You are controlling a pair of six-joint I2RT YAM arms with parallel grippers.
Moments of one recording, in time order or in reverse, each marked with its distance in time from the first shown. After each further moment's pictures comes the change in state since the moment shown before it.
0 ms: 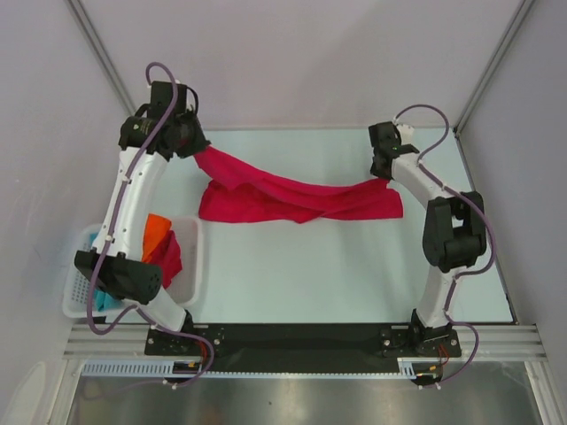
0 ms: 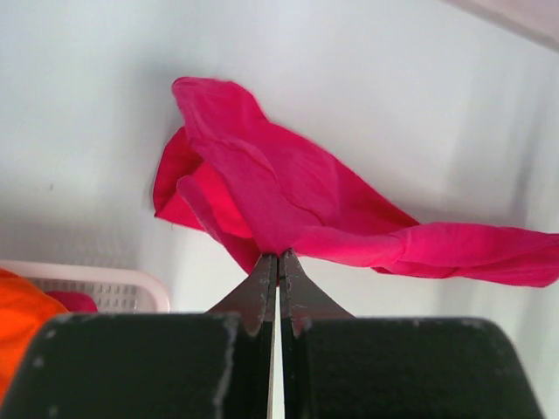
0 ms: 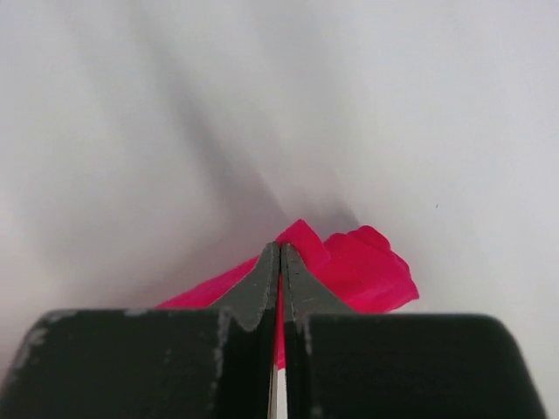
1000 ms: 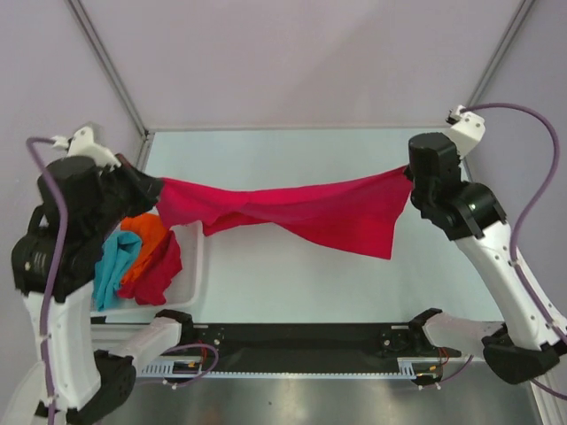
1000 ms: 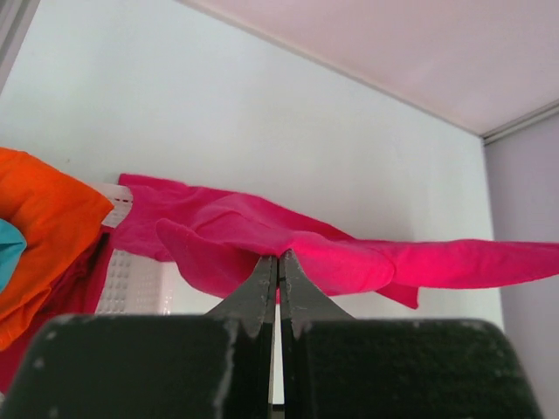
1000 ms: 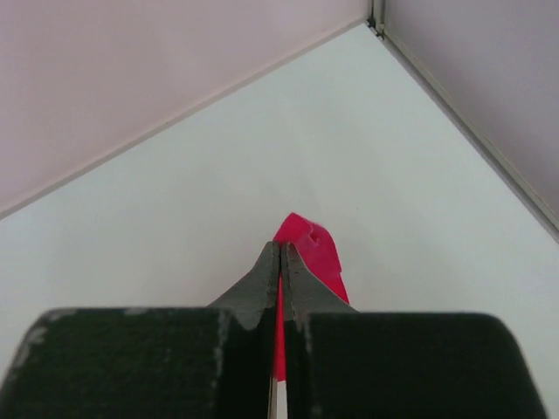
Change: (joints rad) left arm 0.001 -0.594 -0.077 -0.164 0.032 -0.046; right arm 0.278 -0.764 0.024 -0.298 0.362 0.050
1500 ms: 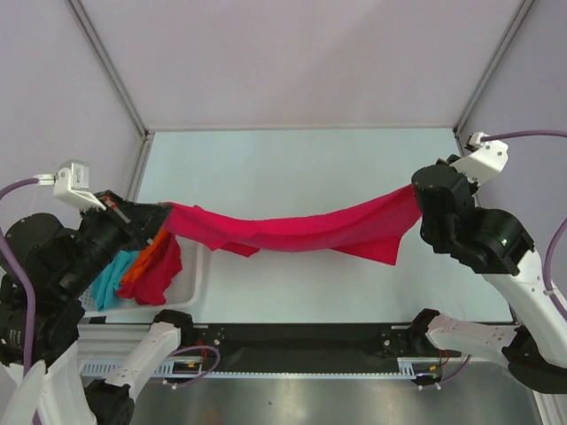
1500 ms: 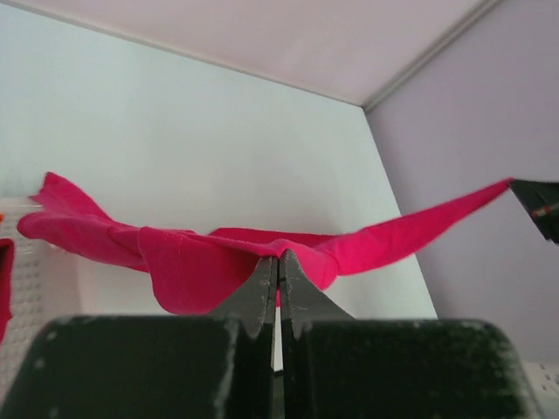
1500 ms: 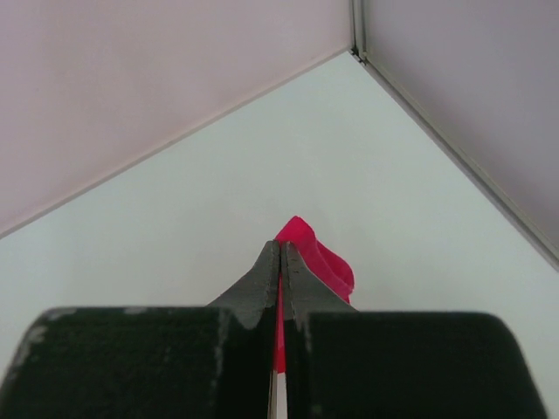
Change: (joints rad) left arm 0.000 -0.240 -0.091 0.063 0.244 -0.025; right arm 0.264 -0.154 0.015 -0.199 0.292 0.132
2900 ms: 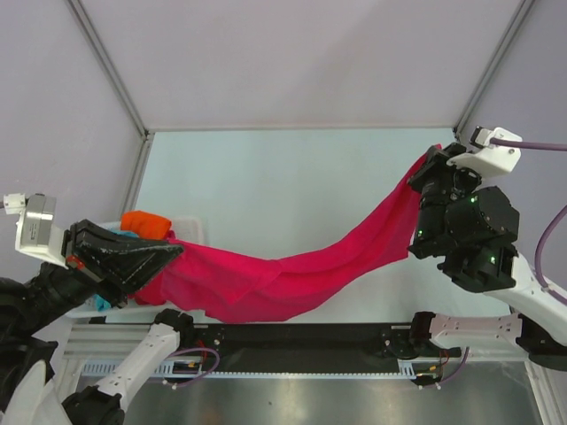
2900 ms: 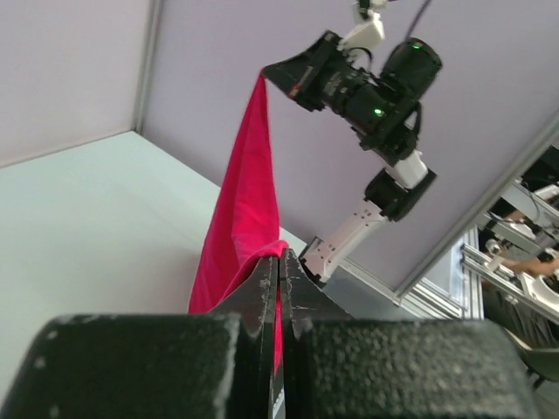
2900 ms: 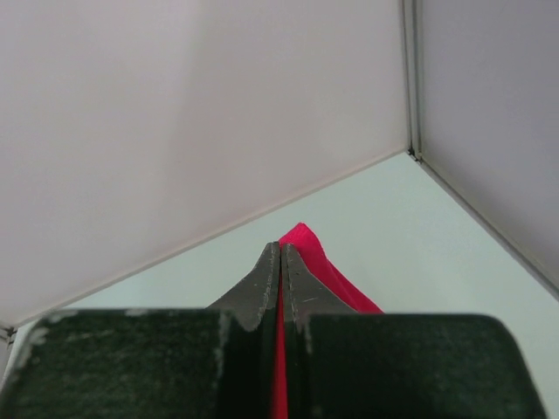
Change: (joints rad) left arm -0.114 -0.101 0.042 0.310 0.577 -0.010; right arm 0.417 -0.038 -0.101 1.037 0.372 -0.861
